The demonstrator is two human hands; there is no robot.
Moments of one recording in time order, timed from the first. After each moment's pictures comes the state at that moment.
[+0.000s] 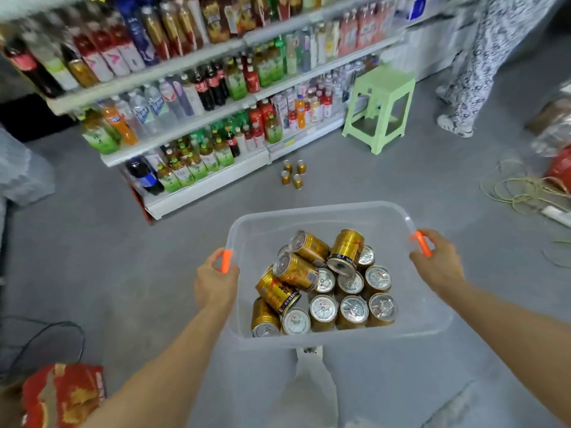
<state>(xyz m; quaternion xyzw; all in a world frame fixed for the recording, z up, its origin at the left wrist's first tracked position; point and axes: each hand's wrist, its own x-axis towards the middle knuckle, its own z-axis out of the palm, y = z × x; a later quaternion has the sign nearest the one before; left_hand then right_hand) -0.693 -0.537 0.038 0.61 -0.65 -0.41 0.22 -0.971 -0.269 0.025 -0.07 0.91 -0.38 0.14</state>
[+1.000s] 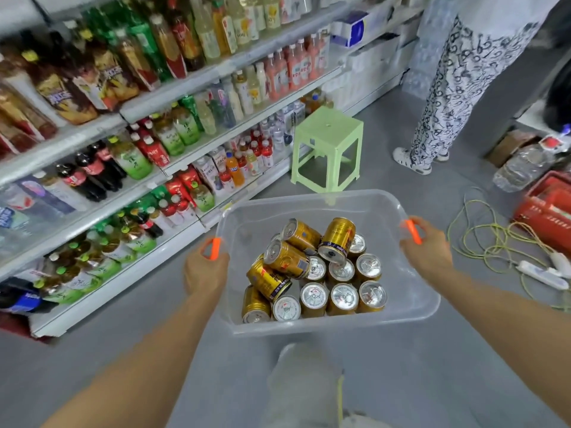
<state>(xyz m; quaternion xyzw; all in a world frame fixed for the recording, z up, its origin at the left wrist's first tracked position) -1.278 -0.743 0.046 0.55 -0.69 -0.43 0.18 -1.508 -0.432 0.029 0.01 0.91 -0.40 0.13</state>
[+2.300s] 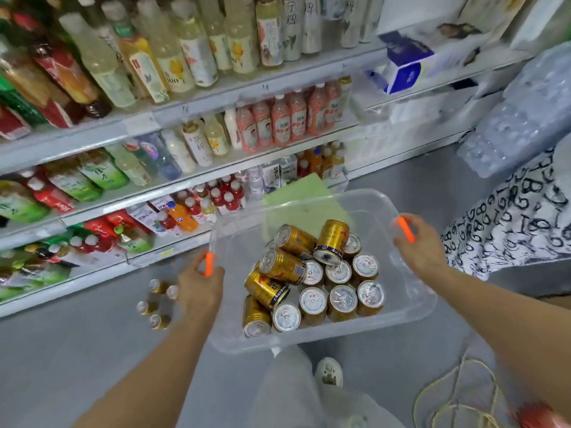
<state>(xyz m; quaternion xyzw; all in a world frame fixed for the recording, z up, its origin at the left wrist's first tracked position) -1.902 -0.804 0.002 0.70 -0.54 -0.42 0.23 -2.230 -0.614 0.013 -0.21 0.90 -0.32 0.19</state>
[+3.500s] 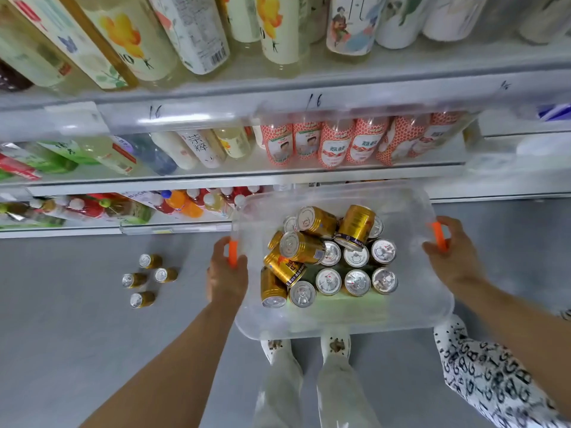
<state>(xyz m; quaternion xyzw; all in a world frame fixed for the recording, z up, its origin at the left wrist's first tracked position) -2.109 -1.008 -0.142 0.79 -0.46 -0.38 0.14 -2.471 -0.911 -0.140 -0.30 0.90 -0.17 0.27</state>
